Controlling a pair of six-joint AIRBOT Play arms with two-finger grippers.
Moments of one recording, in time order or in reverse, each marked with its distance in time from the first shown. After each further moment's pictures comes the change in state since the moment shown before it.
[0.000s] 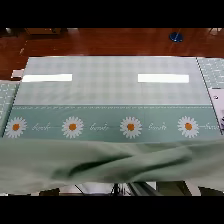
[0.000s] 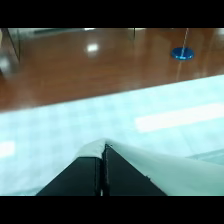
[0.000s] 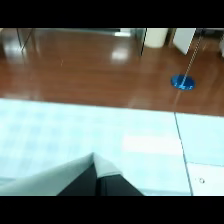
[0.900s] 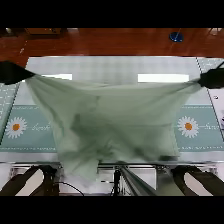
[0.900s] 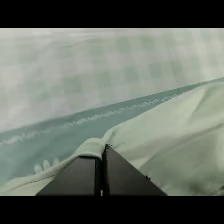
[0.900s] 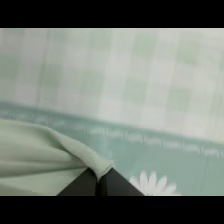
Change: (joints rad) left arm -0.191 -0.512 -0.734 -0.066 0.385 0.336; right arm 0.135 -0.472 -0.700 -0.097 -0.462 -0.143
